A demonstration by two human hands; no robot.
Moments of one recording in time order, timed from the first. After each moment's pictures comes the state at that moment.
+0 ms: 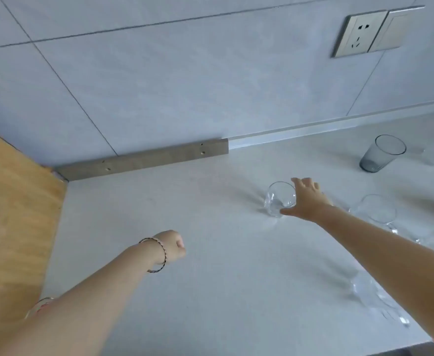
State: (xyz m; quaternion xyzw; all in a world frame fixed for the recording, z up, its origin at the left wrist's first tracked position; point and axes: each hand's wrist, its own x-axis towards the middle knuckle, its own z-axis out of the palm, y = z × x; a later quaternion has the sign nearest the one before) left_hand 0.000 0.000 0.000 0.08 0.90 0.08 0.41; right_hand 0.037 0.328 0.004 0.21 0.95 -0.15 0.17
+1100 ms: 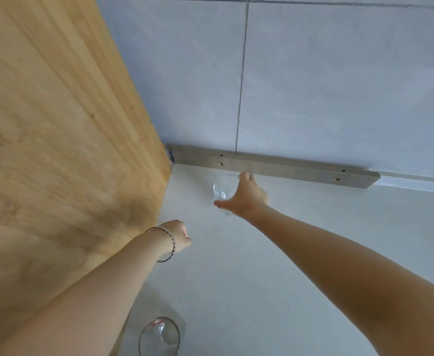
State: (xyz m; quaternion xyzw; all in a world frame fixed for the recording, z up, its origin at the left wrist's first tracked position) left_hand -0.118 -0.242 -0.028 -0.08 0.91 0.11 0.40; right_hand -0.166 -0.068 -0.006 0.04 0.95 -0.24 0.17
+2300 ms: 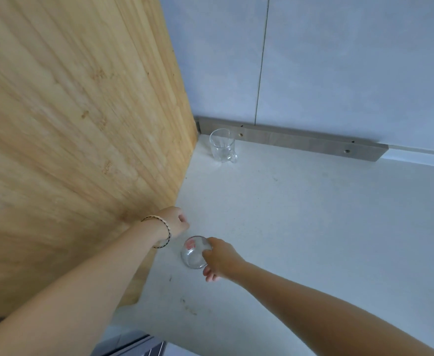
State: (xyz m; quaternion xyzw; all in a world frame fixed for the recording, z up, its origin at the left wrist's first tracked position) left_hand 0.007 -0.268 0.012 -0.15 0.91 0.18 0.35; right_hand 0.049 -0.119 -0.026 0.05 0.74 -0.47 0.48
